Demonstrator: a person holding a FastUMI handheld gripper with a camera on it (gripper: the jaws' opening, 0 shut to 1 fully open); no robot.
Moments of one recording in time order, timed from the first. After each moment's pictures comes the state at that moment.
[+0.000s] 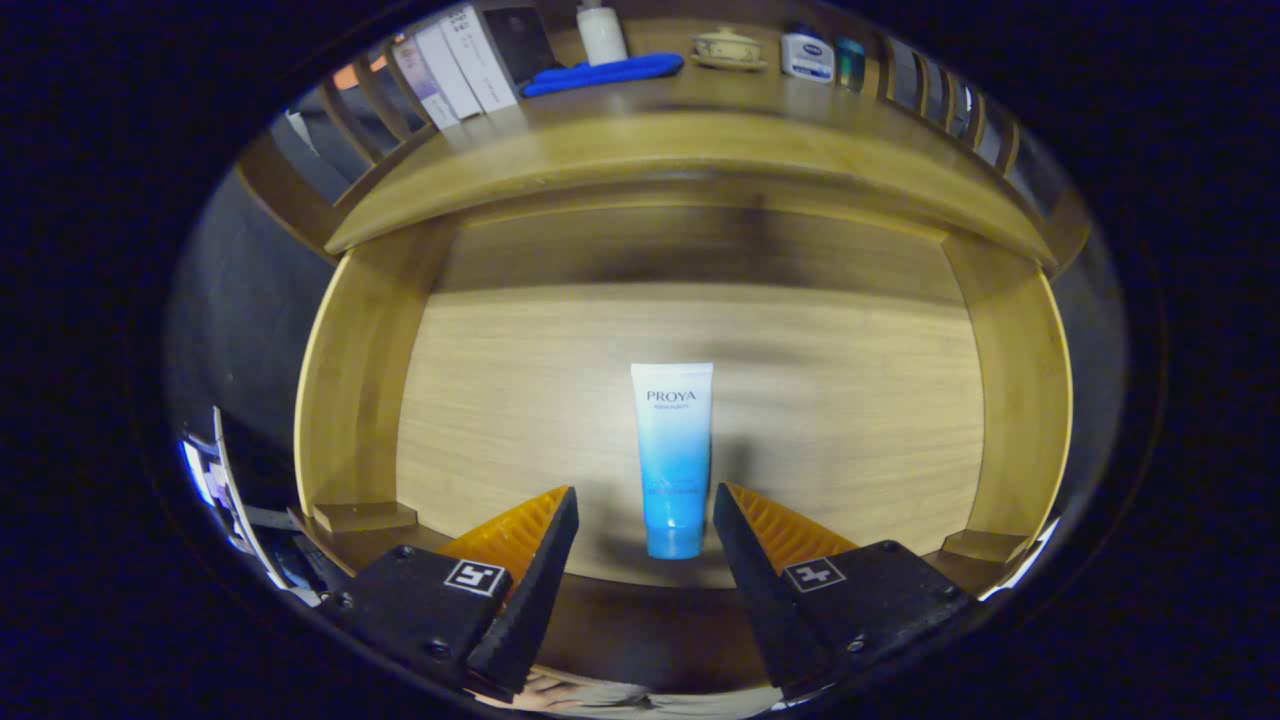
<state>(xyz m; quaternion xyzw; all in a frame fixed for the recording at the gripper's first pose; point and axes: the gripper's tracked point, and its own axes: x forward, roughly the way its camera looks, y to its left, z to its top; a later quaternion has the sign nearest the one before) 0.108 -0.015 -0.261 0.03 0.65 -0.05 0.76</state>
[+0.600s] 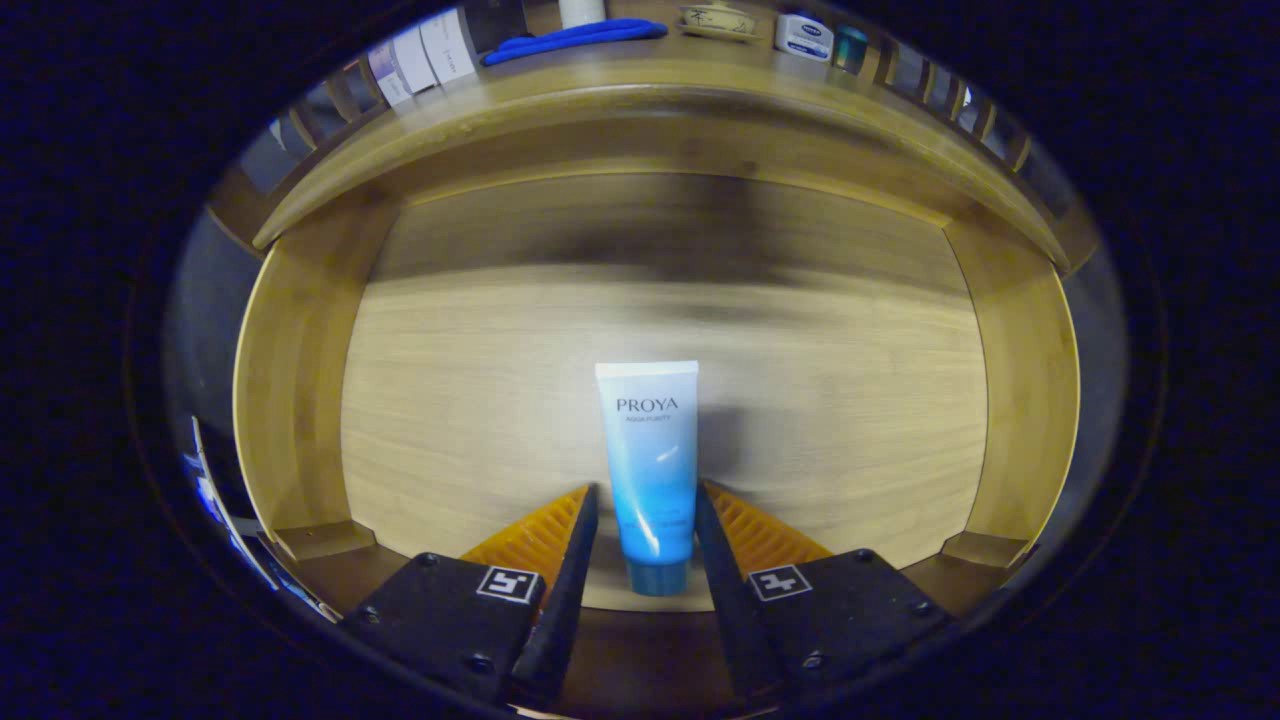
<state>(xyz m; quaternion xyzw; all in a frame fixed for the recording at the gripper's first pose) 0.115 -0.030 -0.293 0.00 0.66 -0.10 0.75</state>
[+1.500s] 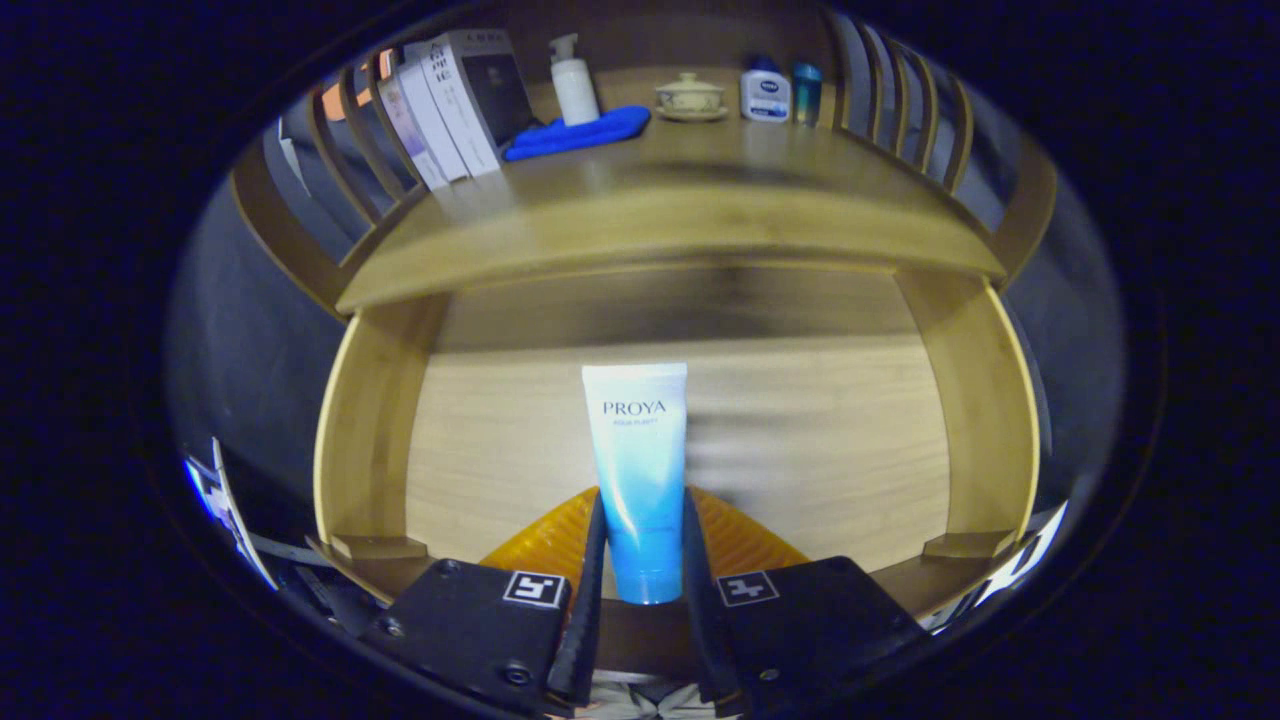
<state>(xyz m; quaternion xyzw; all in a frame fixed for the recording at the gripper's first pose) 0.130 -0.020 -0.211 0.03 0.55 -0.07 0.83</state>
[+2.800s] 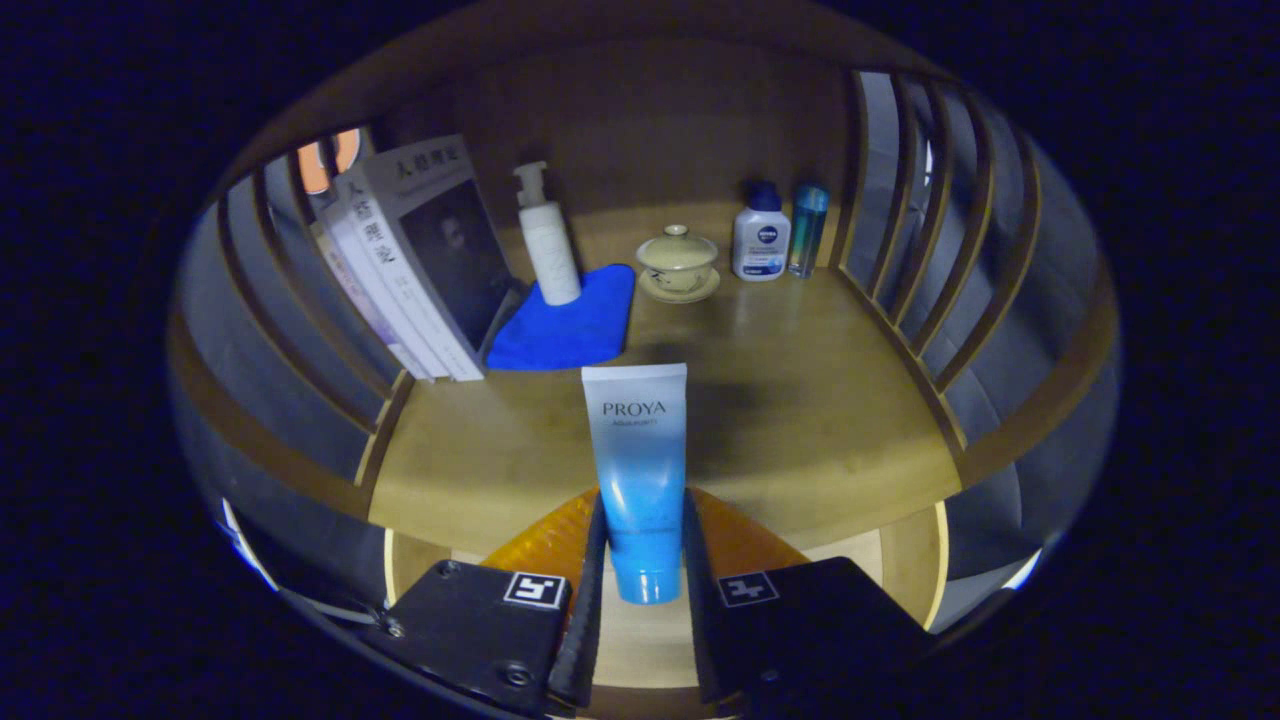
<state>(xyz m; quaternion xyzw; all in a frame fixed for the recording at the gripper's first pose) 0.304 -0.046 -0.118 0.02 0.46 -0.10 0.88</state>
